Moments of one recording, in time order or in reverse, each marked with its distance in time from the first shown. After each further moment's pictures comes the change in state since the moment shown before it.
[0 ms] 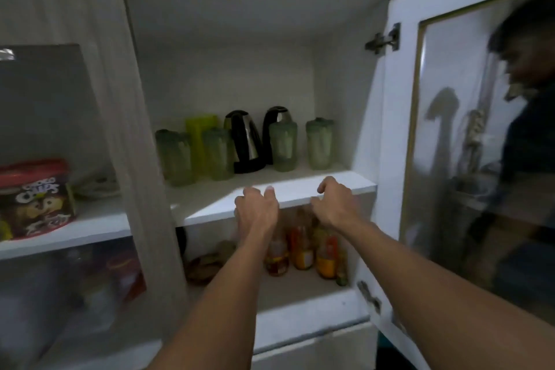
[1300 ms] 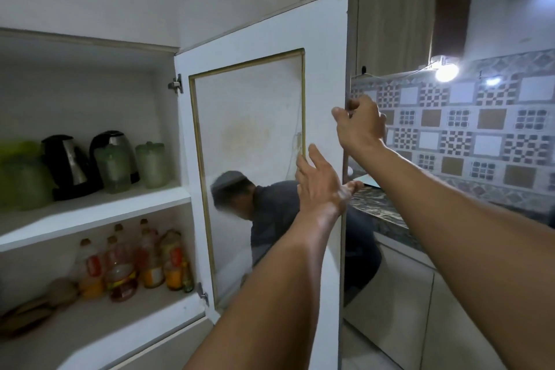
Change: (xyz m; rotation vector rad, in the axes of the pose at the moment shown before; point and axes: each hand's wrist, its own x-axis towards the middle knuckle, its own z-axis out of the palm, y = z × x) left_hand -0.437 0.332 0.175 -0.135 -0.417 0.649; right_hand -0.153 0.185 -0.472 0.140 0.787 0.145
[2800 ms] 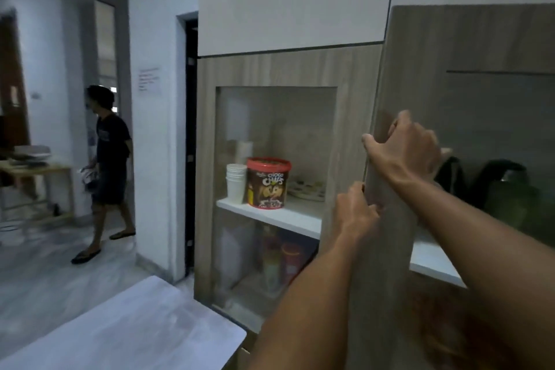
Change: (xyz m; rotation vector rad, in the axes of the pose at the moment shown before) left_hand -0.016 -0.437 -0.510 0.164 0.686 -0.578; right_hand -0.336 -0.390 0.469 0.278 -0.497 -0.572
